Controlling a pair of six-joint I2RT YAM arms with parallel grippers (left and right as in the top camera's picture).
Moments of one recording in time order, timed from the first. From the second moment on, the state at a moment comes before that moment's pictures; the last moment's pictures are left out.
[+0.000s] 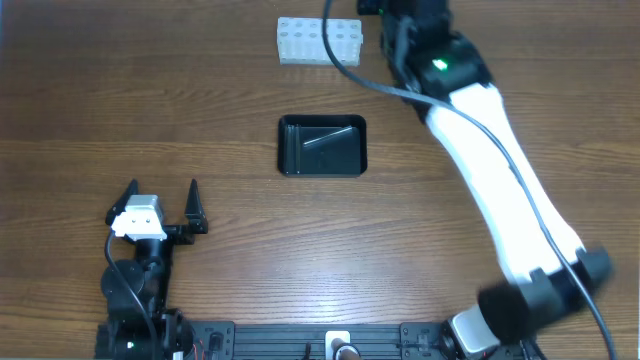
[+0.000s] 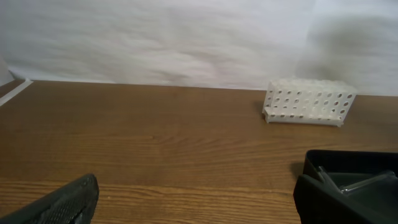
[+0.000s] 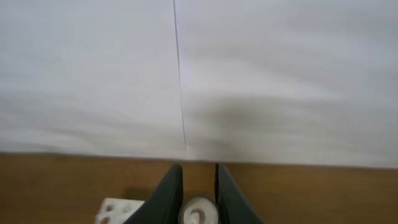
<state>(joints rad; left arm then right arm) 0.08 0.01 0.01 -0.07 0.07 -0.04 0.39 1.69 1.77 -0.36 0.31 0.12</state>
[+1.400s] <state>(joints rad) 0.08 0.01 0.01 -0.07 0.07 -0.04 0.49 2.18 1.78 -0.87 -0.03 0.50</state>
